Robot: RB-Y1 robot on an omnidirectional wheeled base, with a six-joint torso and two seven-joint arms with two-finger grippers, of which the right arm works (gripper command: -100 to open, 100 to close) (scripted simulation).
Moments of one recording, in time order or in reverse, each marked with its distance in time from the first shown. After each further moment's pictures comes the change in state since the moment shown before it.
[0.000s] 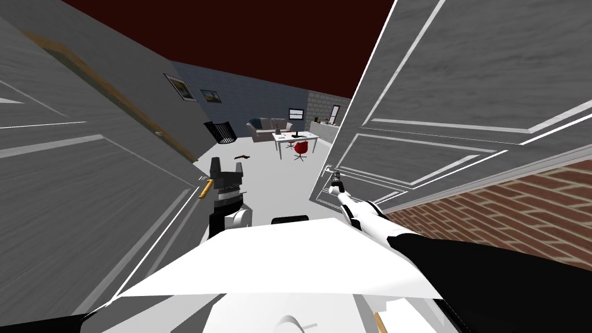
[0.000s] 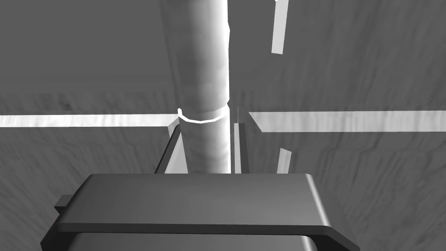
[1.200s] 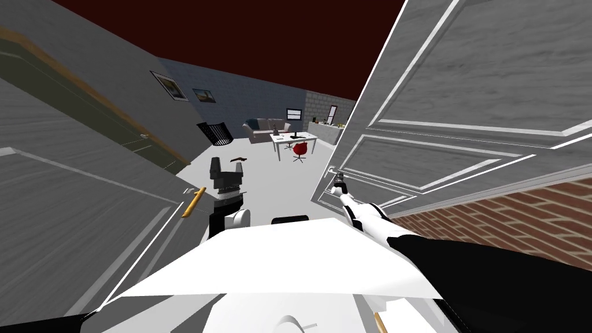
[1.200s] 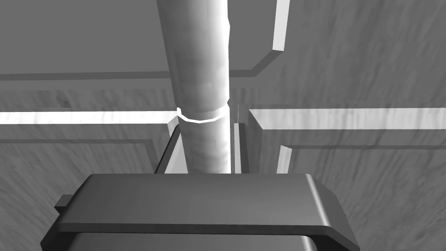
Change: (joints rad) arm 0.030 -0.015 -0.057 -0.015 -0.034 0.011 0.043
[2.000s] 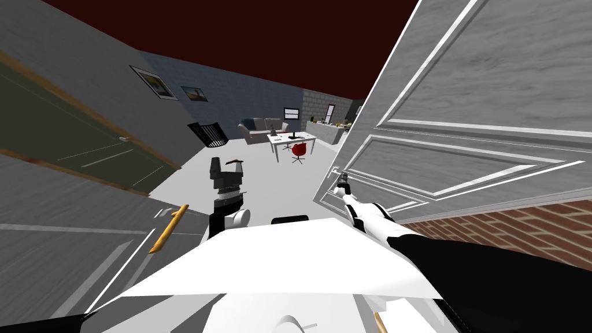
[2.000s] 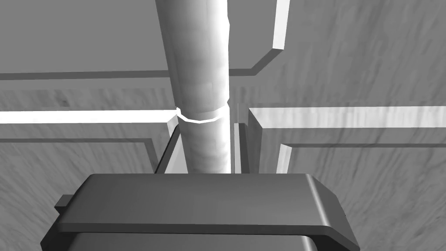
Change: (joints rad) arm -0.007 -0.029 -0.037 0.053 -0.022 -0.025 0.002
